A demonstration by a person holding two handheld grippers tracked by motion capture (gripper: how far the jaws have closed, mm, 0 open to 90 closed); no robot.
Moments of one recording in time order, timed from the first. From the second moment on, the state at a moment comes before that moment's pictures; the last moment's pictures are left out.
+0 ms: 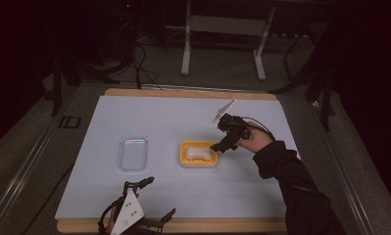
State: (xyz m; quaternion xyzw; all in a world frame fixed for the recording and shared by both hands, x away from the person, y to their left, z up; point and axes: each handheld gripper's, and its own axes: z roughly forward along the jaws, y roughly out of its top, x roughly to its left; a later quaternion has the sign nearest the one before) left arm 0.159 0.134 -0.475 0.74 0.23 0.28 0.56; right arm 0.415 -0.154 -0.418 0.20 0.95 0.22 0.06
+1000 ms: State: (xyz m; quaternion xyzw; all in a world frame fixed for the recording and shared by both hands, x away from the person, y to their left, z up) left arm 0.159 0.134 -0.476 0.74 0.23 0.28 0.56; right arm 0.356 -0.223 -0.446 0.30 0.90 0.29 0.13
